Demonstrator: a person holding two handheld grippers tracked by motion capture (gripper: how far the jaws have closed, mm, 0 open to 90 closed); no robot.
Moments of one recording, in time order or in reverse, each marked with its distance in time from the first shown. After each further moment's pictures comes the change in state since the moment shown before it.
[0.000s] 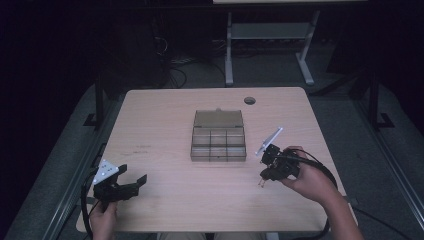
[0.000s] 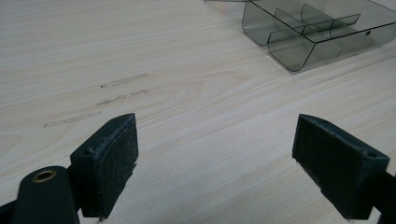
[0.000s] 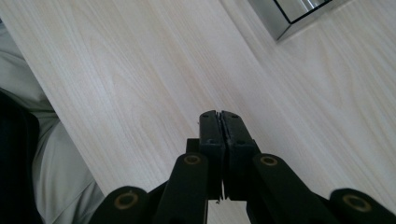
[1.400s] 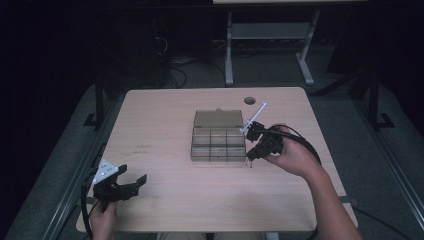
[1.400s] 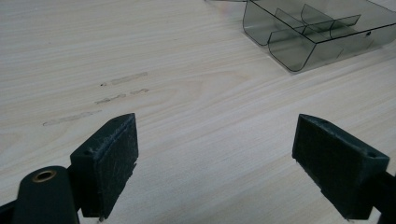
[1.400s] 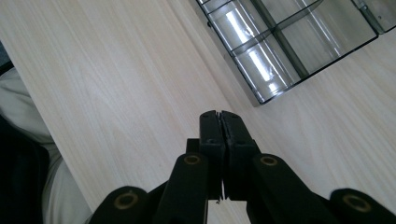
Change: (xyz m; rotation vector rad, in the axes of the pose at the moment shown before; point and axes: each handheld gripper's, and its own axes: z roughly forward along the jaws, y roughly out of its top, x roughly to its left) left arm 0.001 -0.001 0.000 0.000 -0.003 -0.008; right arm -0.018 0.062 -0.011 -0.015 0.026 -0.012
